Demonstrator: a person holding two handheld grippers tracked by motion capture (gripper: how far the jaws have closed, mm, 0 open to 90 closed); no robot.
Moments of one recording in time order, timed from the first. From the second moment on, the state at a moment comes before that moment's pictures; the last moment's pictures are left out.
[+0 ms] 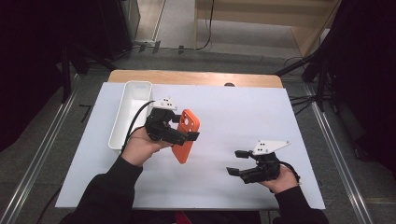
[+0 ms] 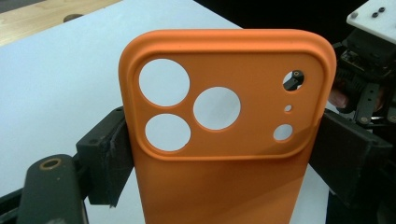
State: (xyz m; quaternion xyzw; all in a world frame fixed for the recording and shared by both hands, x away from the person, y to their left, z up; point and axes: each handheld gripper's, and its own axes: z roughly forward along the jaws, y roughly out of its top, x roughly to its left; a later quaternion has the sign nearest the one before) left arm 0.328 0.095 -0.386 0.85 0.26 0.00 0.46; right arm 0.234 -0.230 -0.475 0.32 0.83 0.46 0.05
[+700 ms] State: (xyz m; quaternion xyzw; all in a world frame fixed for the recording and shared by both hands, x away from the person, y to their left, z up) left arm 0.326 0.112 -0.367 0.85 0.24 -0.01 0.47; right arm 0.230 -0.241 -0.486 0.33 0.82 0.46 0.05
